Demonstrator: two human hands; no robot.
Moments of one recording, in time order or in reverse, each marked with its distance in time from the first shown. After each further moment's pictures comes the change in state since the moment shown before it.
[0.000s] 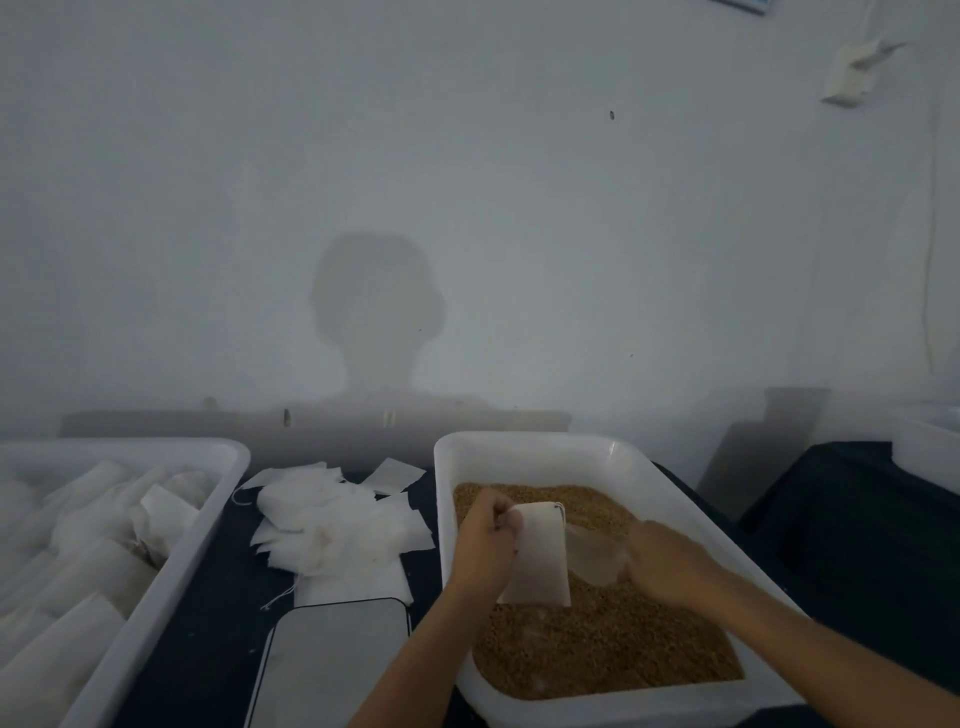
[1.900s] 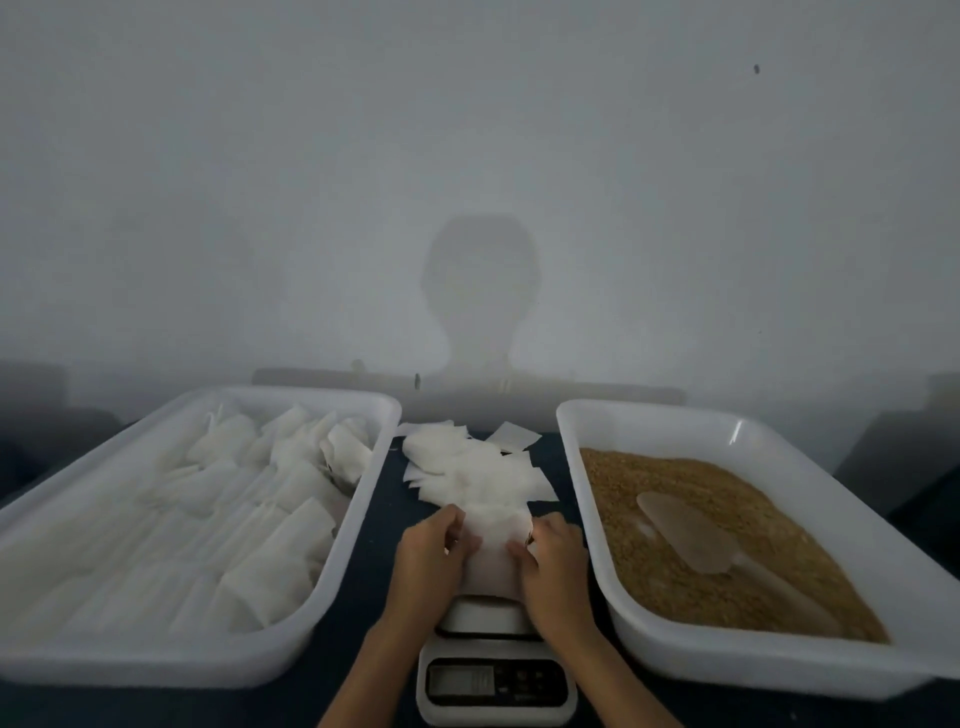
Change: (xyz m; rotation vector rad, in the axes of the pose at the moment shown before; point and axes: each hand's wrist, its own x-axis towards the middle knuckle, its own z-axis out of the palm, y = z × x) left_hand -0.078 -0.063 -0.163 0.523 0.288 0.135; right_hand -0.034 -0.211 0.117 0.604 0.498 -0.326
